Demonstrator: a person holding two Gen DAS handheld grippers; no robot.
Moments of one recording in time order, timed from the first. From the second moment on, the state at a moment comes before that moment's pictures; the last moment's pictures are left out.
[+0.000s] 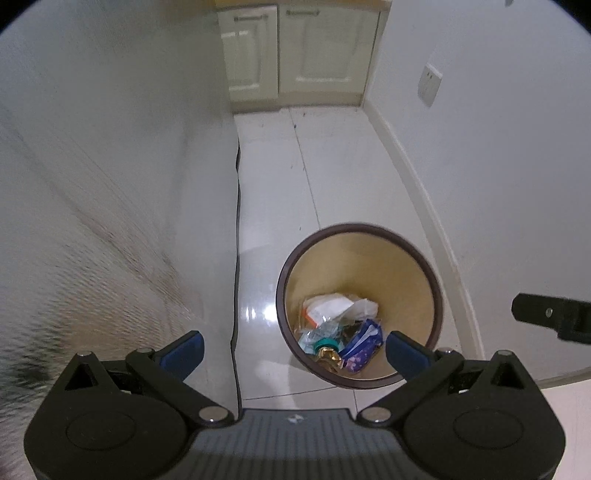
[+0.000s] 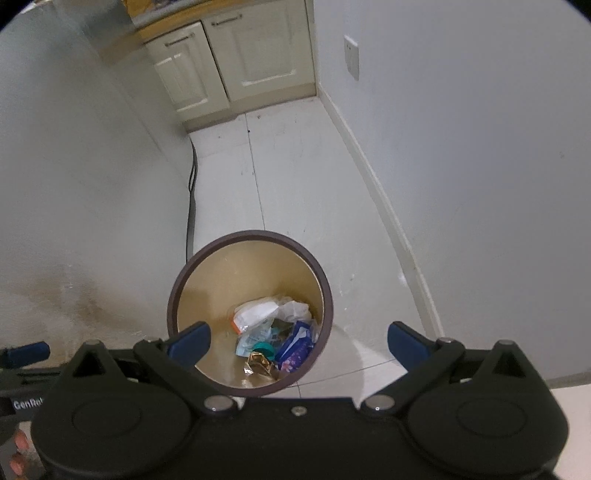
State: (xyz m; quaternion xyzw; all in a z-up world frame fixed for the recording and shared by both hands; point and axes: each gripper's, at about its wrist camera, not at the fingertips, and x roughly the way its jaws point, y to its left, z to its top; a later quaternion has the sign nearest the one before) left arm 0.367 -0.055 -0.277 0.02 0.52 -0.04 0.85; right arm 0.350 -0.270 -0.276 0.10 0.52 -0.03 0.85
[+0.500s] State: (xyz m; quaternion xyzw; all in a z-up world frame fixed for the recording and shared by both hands) left arm 0.296 -0.075 -0.159 0.02 0.45 -0.07 0.89; right arm 0.278 -0.280 -0.169 0.08 0.45 -0.03 0.89
